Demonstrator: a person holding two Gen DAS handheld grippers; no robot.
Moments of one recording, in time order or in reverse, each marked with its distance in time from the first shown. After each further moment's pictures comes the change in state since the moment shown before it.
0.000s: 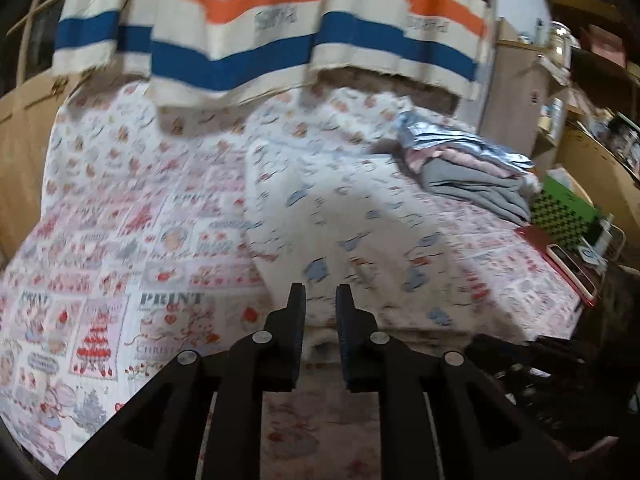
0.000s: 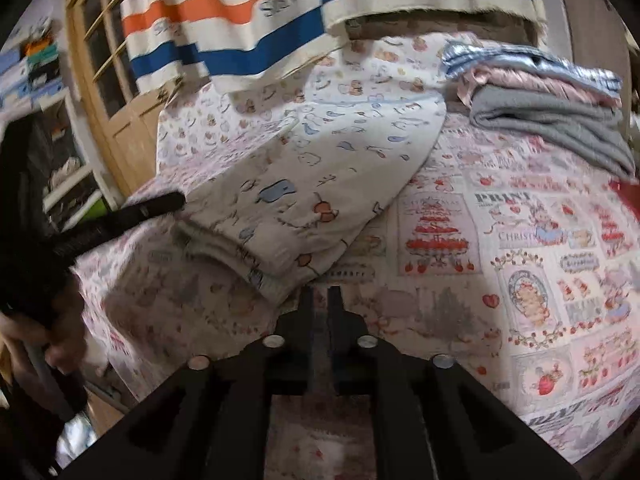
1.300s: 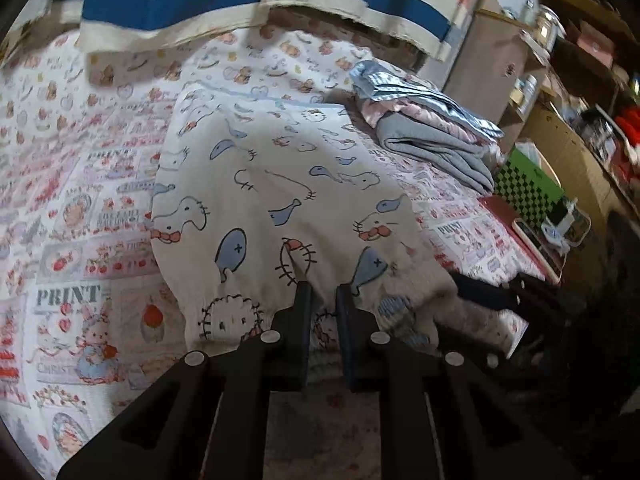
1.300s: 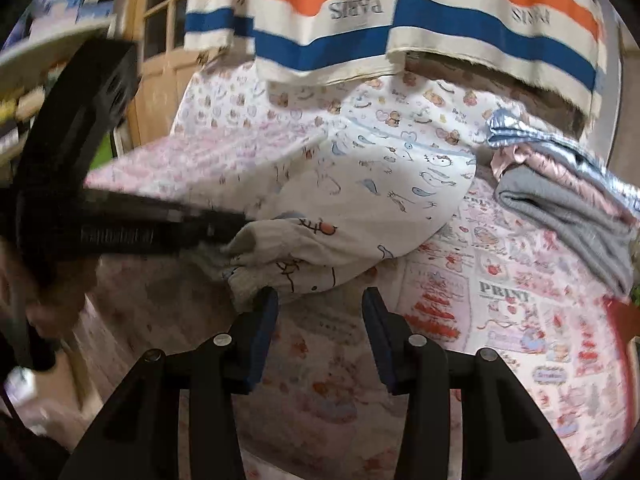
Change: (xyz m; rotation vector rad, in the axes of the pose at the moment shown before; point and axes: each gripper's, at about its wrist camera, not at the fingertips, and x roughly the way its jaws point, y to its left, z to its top) left arm 0.055 -0.011 0.002 -0.002 0.182 -0.207; right arm 0.012 0.008 0.034 -0.223 -0.028 -0.032
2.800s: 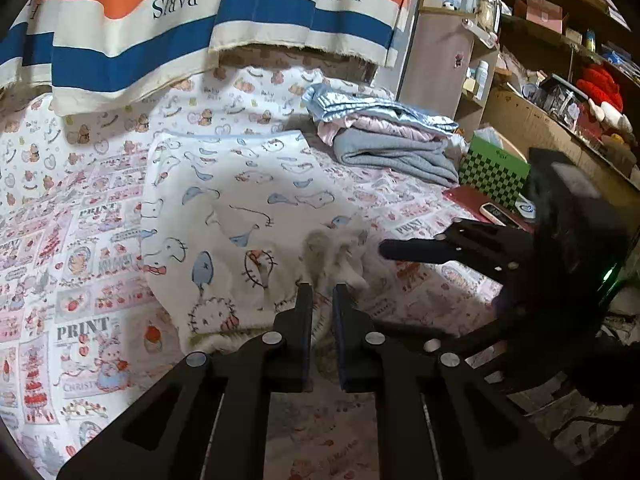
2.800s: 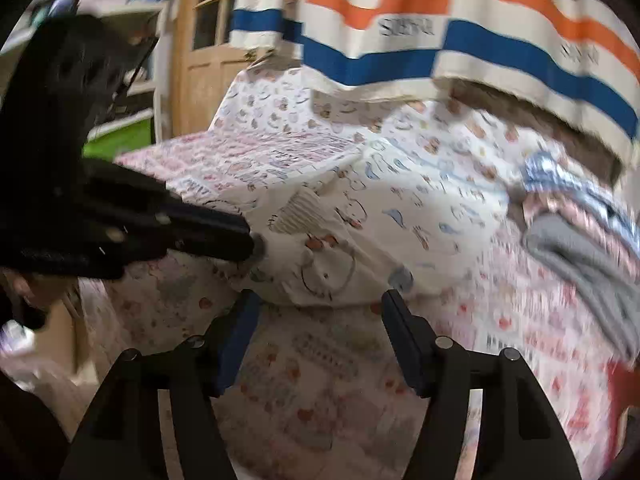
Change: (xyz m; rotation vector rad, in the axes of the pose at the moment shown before) left arm -0.029 -0.025 -0.001 0.148 -0.079 -0.040; right arm 0.009 0.007 0.013 -0.257 -0.009 0.087
